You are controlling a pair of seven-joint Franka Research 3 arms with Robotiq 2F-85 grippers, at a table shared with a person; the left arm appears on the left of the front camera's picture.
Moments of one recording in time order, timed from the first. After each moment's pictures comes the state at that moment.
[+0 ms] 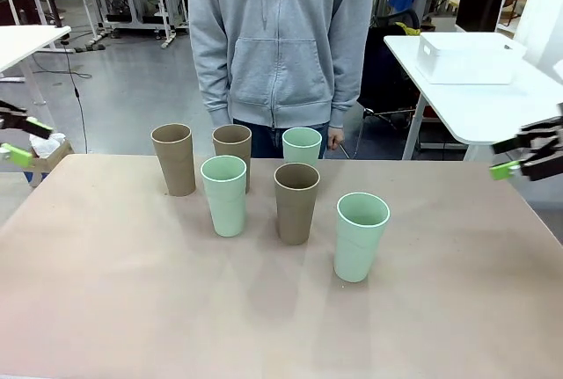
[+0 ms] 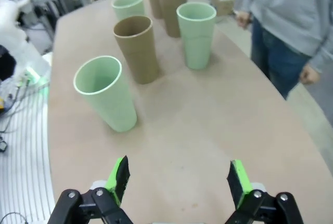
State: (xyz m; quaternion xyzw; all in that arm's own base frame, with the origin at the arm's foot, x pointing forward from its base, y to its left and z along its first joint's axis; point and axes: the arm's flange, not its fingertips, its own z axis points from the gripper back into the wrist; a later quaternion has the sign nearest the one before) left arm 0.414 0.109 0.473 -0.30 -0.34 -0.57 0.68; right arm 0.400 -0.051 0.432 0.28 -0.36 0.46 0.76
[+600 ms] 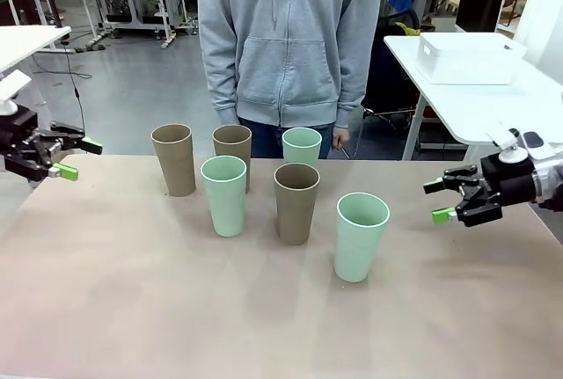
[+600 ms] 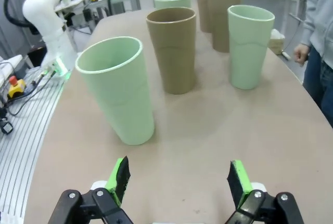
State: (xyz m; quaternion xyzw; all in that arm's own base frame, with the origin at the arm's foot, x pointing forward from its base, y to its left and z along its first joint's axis) left arm 0.494 0.106 0.363 -0.42 -0.39 -0.60 0.56; right arm 0.430 -0.012 0.312 0.38 -0.38 0.52 0.66
